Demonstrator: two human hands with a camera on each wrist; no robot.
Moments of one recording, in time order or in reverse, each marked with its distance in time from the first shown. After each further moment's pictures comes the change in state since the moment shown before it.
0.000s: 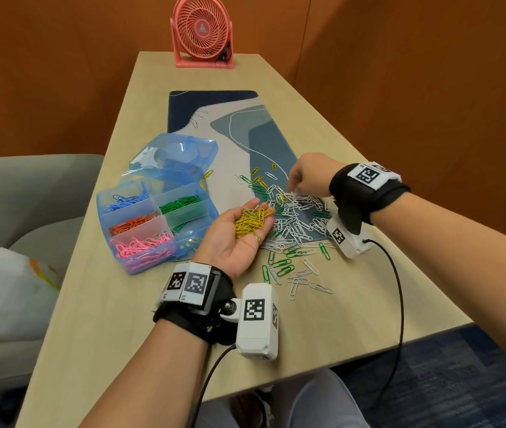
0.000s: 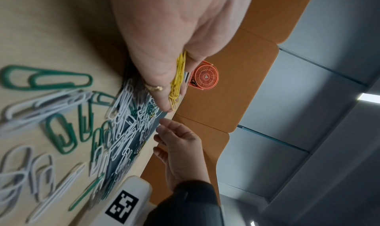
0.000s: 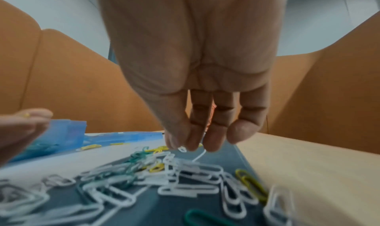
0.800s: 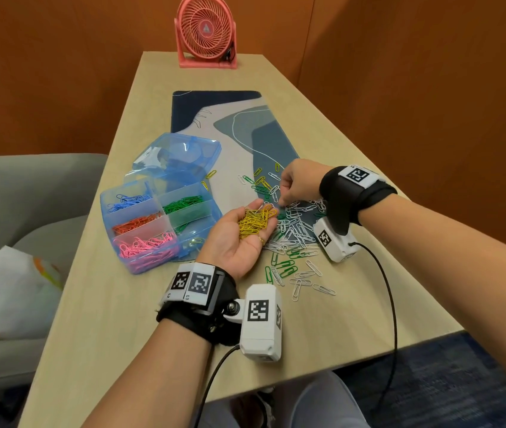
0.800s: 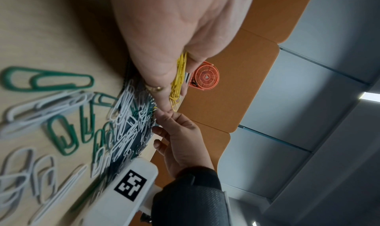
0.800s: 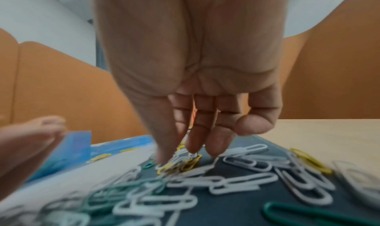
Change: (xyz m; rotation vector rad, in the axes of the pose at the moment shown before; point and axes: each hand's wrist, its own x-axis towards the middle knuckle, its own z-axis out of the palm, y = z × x) left_hand 0.001 -0.001 0.000 -0.039 -0.043 -0.011; right_hand 0.008 -0.018 0.009 0.010 -0.078 0.031
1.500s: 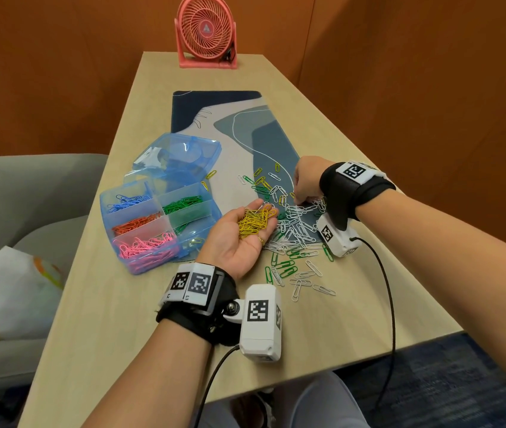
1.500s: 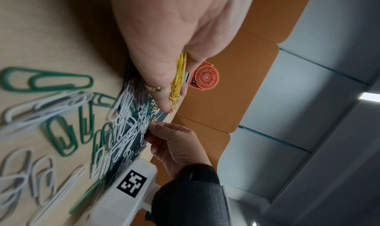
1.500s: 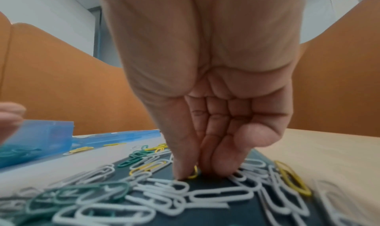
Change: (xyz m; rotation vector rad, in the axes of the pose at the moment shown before) left_hand 0.002 0.000 0.000 -0.051 -0.029 -0.009; right_hand 0.003 0.005 -0.008 -0.130 -0.028 0.169
